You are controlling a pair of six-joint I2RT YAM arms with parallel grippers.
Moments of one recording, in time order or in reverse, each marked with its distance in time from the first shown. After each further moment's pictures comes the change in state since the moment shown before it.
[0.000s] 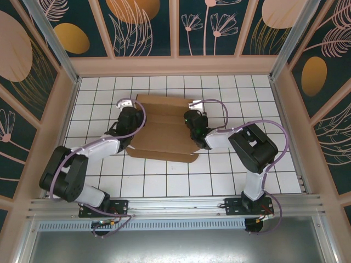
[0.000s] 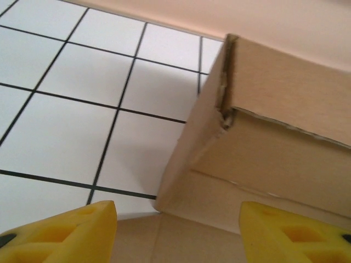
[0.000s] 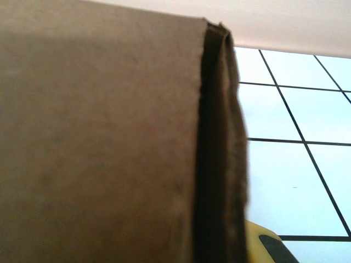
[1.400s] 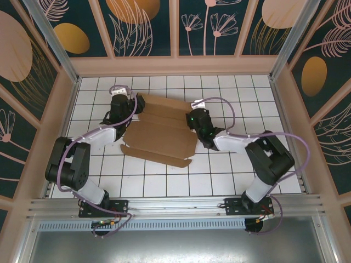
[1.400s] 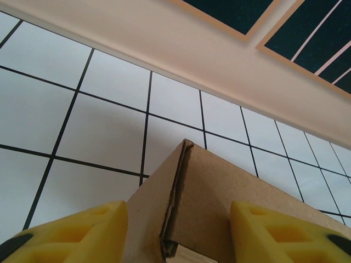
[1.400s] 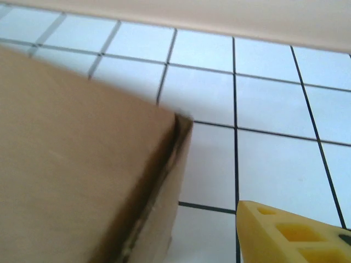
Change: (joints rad) left arm 0.147 0.150 0.154 0.114 0.284 -0.091; right arm -0.013 -0.234 -0.050 -0.190 -0.203 -0.023
